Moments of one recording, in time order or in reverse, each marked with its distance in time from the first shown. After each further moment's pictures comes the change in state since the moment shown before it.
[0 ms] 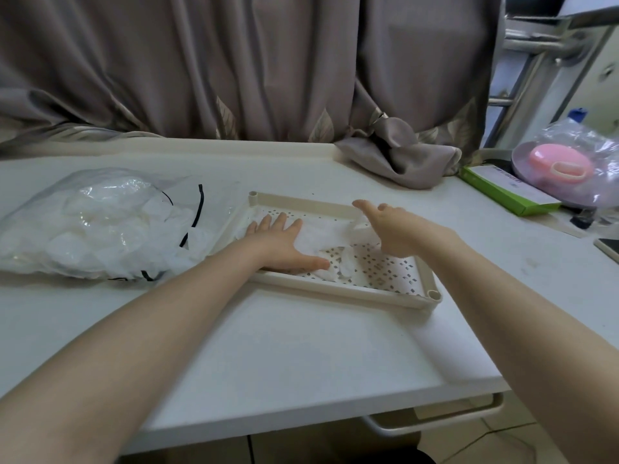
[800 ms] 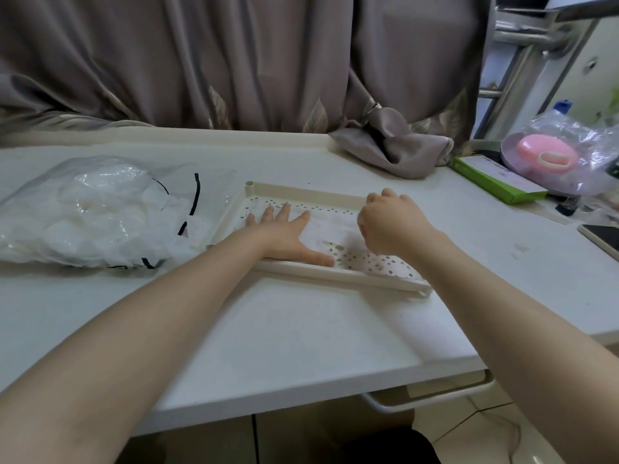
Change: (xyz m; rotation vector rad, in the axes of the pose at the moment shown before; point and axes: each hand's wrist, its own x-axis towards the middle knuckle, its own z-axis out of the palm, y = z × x) left_hand -0.005 0.002 0.001 -0.020 -0.027 0.057; right_hand -0.023 -0.031 0.004 -0.323 0.216 0.003
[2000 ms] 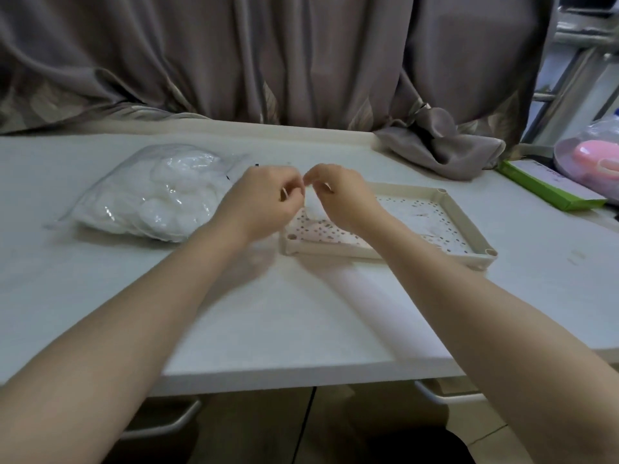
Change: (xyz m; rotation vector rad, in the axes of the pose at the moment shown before) left_hand -0.087 -0.076 -0.024 -0.366 0.860 0.287; right_hand 0.041 -0.120 -0.034 0.795 0.266 -0.122
